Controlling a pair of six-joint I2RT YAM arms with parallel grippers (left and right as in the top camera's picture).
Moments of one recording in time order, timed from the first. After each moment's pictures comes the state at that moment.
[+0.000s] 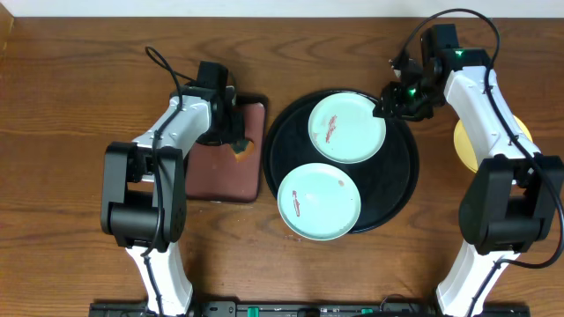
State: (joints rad) left arm -0.14 2.03 1.36 -0.69 0.13 -0.20; right arm 0.06 2.02 1.69 -1.05 -0.39 0.07
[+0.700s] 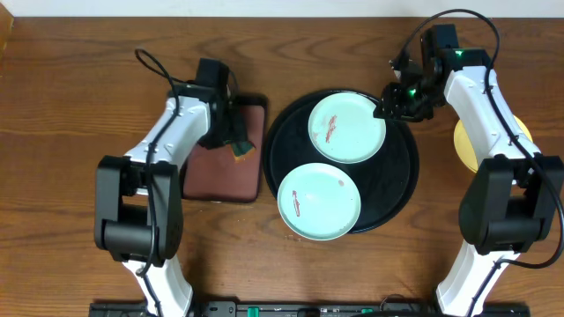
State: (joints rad) left arm -0.16 1.94 1.36 -0.77 0.13 -0.39; right arm 0.06 2.02 1.69 -1.06 -0.39 0.07
